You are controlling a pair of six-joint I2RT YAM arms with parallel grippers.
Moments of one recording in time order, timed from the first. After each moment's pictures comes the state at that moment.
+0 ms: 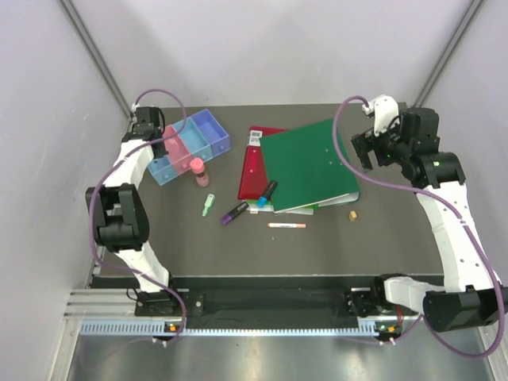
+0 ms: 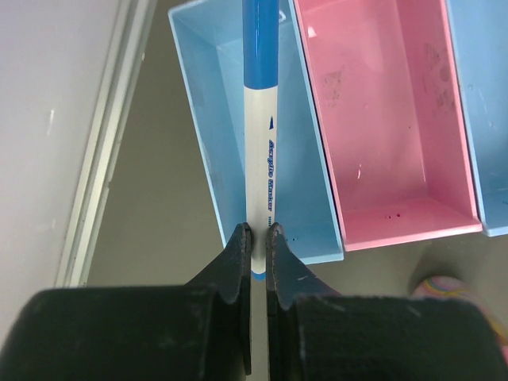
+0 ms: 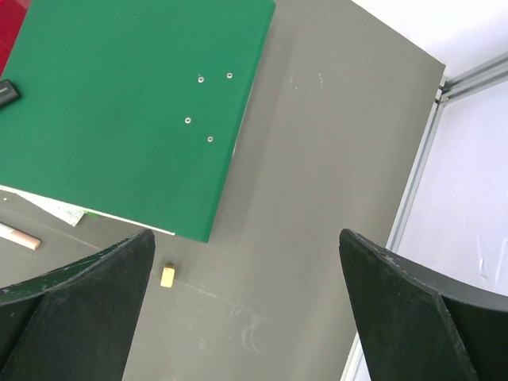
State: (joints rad) left arm 0.07 1.78 1.46 -0.51 -0.31 -0.12; right arm 0.13 1.17 1.39 -0.78 -0.08 -0.40
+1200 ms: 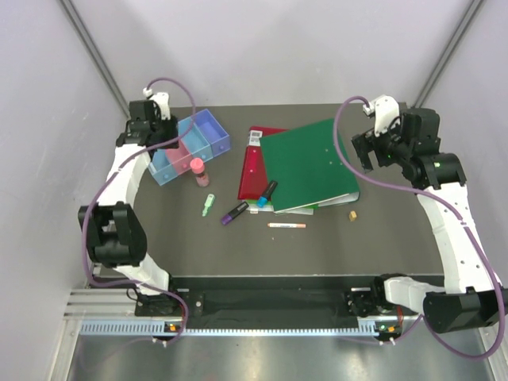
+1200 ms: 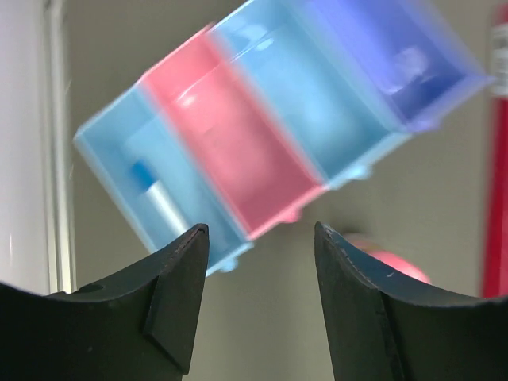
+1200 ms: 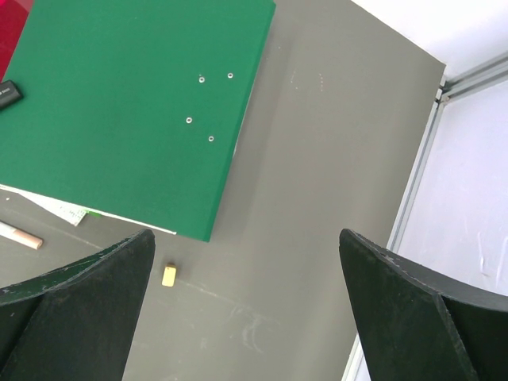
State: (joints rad) left arm 0.05 1.65 1.44 -0.44 0.02 0.07; right arm 0.13 1.16 1.39 -0.79 -0.08 -0.40
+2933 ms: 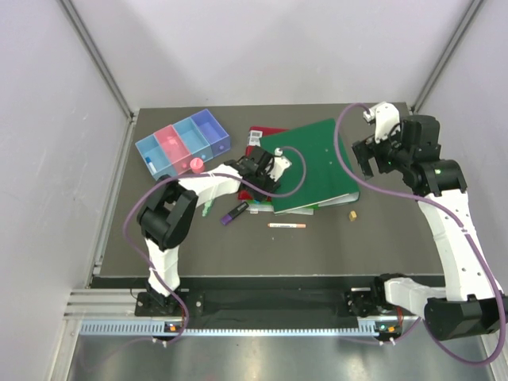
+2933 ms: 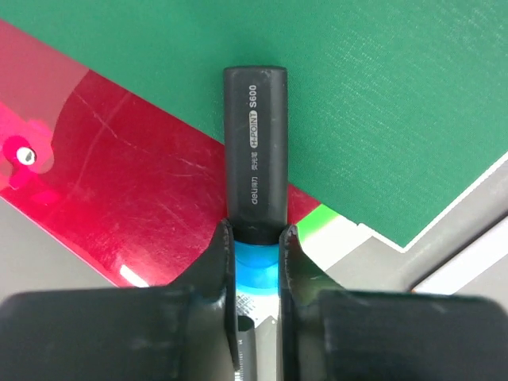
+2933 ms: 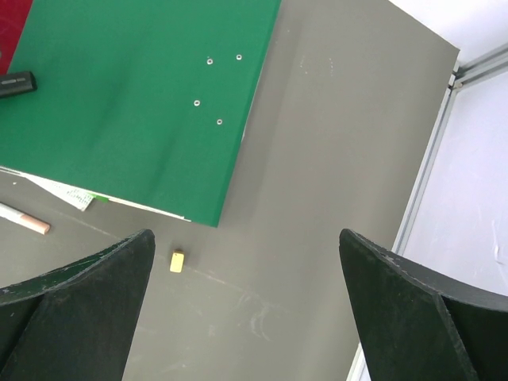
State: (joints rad) left arm -0.65 1.94 1.34 -0.40 0.09 0.19; right arm 0.13 1.11 1.33 -0.80 -0.08 -0.39
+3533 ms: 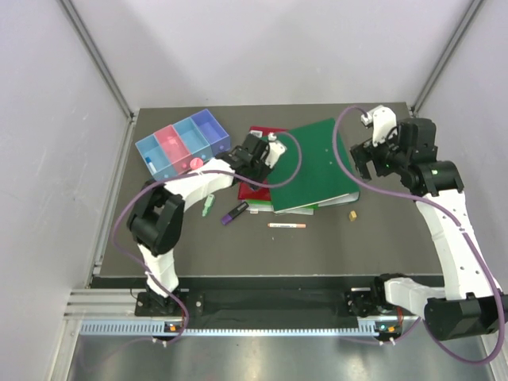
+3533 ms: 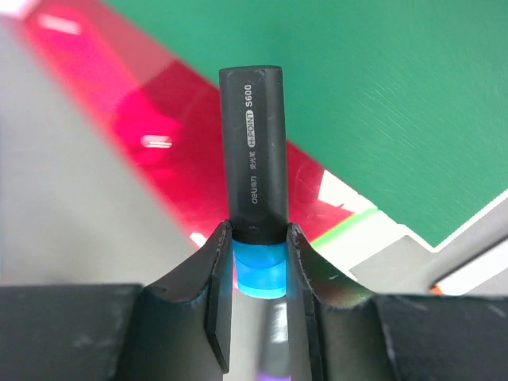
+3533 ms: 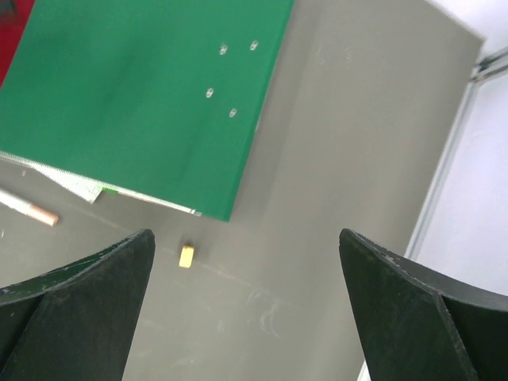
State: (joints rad) left arm -0.64 1.88 1.38 -0.44 -0.01 0.18; right arm 0.13 1.11 1.31 -0.80 -0.10 -0.38
